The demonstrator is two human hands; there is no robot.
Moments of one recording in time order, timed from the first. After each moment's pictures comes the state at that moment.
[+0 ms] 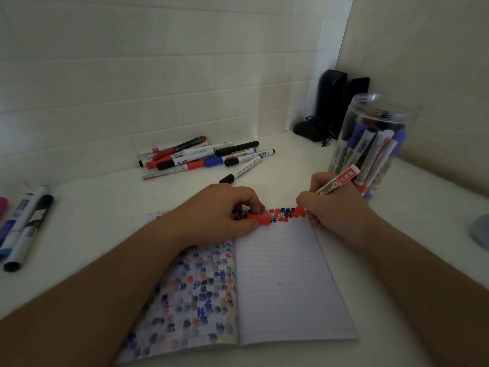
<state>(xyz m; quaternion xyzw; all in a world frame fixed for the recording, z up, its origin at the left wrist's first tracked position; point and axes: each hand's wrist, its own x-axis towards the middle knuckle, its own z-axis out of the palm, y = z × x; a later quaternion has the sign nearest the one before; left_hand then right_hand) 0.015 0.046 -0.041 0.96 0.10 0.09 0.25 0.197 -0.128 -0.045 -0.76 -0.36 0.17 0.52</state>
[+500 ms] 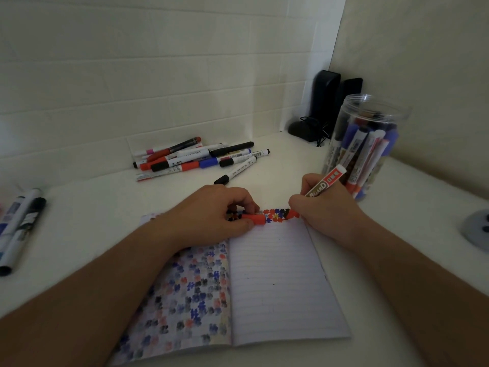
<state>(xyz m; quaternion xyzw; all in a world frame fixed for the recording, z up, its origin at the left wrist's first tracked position) 0.015 0.045 -0.041 0.96 0.10 0.09 0.25 0.194 -0.127 -0.045 -0.79 -0.39 0.11 0.47</state>
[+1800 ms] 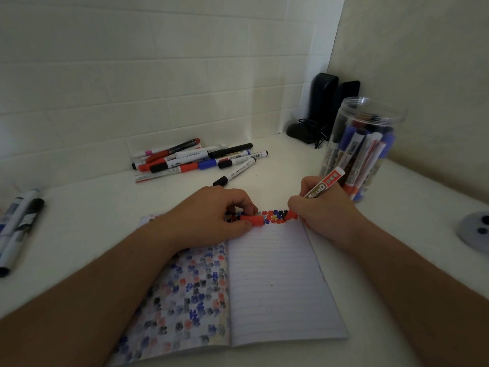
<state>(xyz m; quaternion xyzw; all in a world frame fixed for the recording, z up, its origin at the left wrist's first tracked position) 0.015 0.045 -0.041 0.96 0.10 0.10 0.26 0.196 -0.128 -0.046 -0.78 -0.38 0.14 0.48</state>
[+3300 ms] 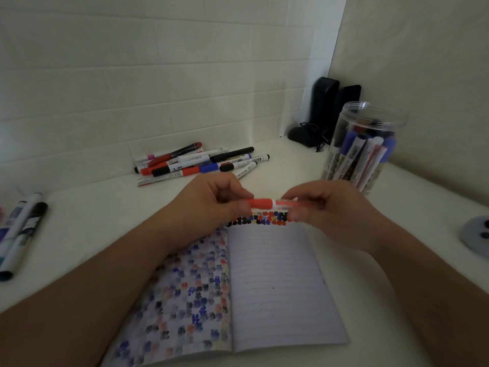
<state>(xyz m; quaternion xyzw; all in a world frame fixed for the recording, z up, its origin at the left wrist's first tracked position) 0.004 0.033 -0.021 0.83 0.12 0.20 0.51 0.197 -0.151 -0.021 -0.72 -0.58 0.11 0.38</state>
